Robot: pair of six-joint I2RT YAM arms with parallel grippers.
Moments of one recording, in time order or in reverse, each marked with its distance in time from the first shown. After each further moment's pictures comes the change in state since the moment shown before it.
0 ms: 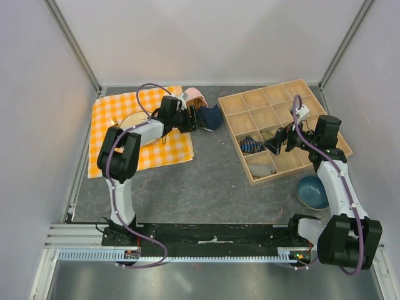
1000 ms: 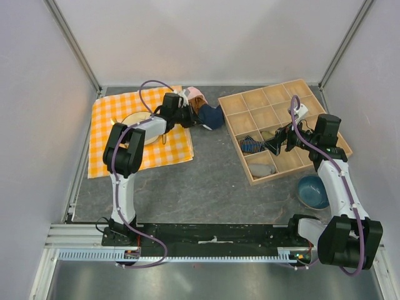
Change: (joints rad) left arm 0.006 0.173 0.149 0.052 0.008 -0.003; right arm 0.009 0.000 0.029 -0.046 0.001 -0.056
